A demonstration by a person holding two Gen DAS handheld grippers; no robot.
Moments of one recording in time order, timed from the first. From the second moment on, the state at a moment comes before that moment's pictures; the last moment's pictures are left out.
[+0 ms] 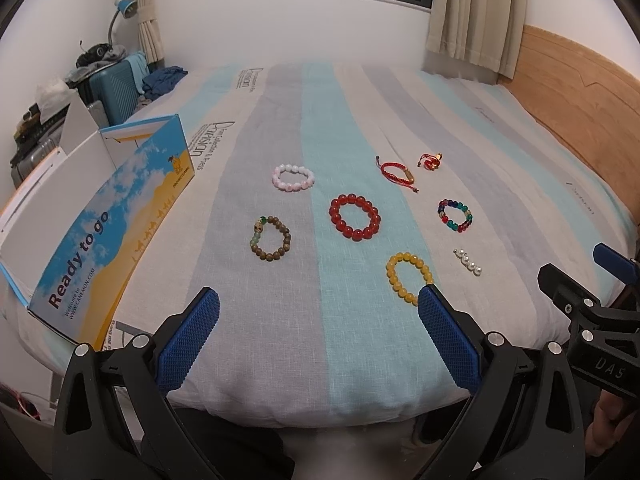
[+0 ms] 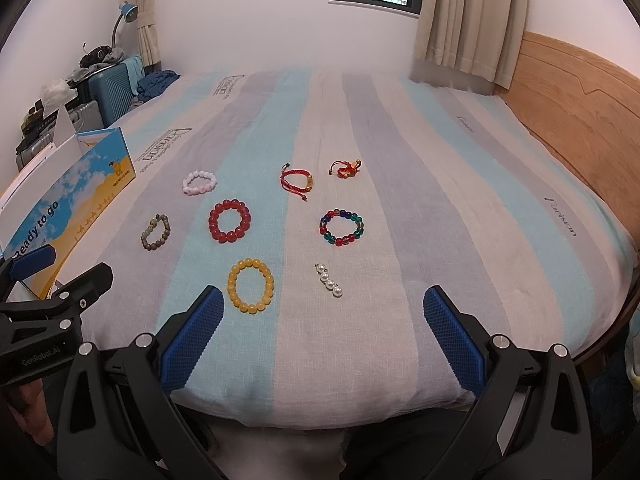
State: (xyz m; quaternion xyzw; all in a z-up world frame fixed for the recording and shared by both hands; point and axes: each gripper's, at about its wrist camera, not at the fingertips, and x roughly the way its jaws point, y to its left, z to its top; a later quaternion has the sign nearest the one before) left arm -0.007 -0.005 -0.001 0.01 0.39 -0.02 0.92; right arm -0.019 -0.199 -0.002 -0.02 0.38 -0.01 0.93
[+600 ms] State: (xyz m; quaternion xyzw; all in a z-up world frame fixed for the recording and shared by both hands) left arm 0.015 0.001 -0.006 0.00 0.40 -0.02 0.92; right arm 0.001 -0.198 -0.008 -0.02 0.39 0.00 0.92
